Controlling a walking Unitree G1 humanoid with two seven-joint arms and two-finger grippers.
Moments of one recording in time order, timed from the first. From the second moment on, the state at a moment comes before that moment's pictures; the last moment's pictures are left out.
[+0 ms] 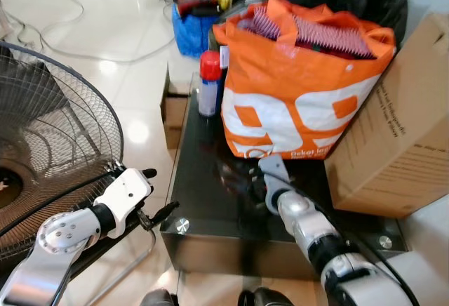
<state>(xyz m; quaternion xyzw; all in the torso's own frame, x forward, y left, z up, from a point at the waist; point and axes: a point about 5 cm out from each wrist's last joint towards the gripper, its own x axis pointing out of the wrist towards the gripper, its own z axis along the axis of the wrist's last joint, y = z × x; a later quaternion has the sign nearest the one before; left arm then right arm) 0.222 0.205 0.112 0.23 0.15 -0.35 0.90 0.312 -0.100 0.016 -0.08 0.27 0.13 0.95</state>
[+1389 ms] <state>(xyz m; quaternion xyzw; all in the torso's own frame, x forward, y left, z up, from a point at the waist) 0.192 0.209 0.157 0.21 0.15 -0.32 0.91 0.338 -0.095 0.043 0.02 0.21 0.03 0.98</state>
